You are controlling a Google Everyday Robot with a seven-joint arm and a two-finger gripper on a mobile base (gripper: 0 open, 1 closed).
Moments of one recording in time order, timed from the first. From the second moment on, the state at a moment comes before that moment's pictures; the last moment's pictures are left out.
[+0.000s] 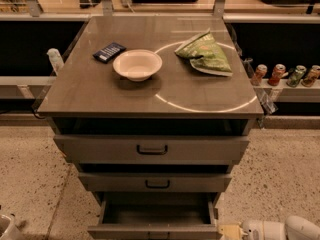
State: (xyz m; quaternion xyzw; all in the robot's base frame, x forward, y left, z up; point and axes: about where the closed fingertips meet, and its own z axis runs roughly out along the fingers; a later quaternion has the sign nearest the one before) arm 0.382 -0.248 0.323 -0.11 0.83 0.50 0.22
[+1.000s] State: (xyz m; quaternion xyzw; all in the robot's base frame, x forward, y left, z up) arm 0.375 -0.244 0.204 -0.01 0.82 0.54 0.19
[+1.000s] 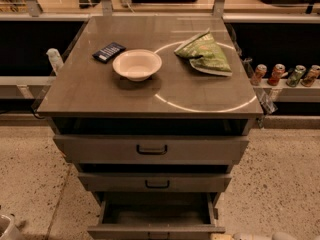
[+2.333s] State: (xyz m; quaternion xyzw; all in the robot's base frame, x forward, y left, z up) arm 0.409 -0.215 0.206 -0.18 0.83 0.43 0.30
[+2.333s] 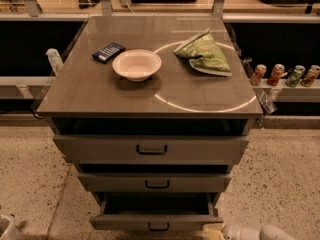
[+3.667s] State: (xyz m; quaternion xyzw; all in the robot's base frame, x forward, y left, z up) arm 0.417 -0.216 0.168 -0.18 0.88 0.31 0.31
